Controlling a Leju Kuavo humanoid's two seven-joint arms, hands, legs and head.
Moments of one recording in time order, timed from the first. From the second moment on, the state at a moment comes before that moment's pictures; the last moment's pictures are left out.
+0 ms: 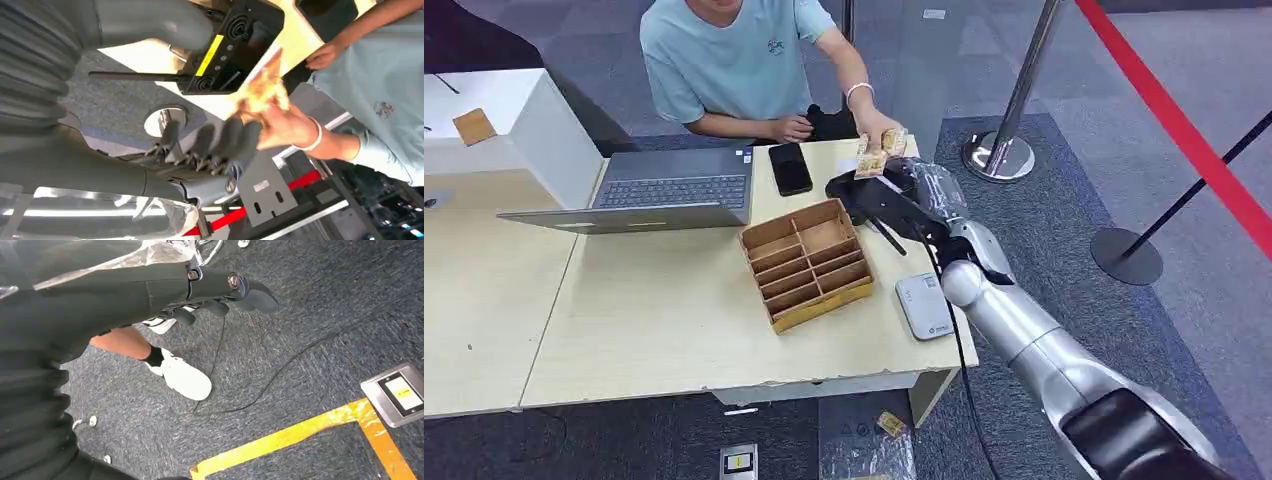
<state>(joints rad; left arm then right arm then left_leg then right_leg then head) -0.12 0.00 -1.15 -0.22 0.61 0.38 -0.06 -0.74 -0.16 0.62 -1.01 0.45 -0.41 0.16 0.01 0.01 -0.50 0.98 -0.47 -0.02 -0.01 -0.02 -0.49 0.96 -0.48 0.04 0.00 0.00</state>
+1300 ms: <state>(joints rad) -0.12 0.00 -1.15 -0.22 0.60 0.38 -0.05 -0.73 -0.13 0.67 -1.00 0.49 -0.51 0.12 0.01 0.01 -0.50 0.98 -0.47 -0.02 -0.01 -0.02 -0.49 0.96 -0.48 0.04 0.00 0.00</state>
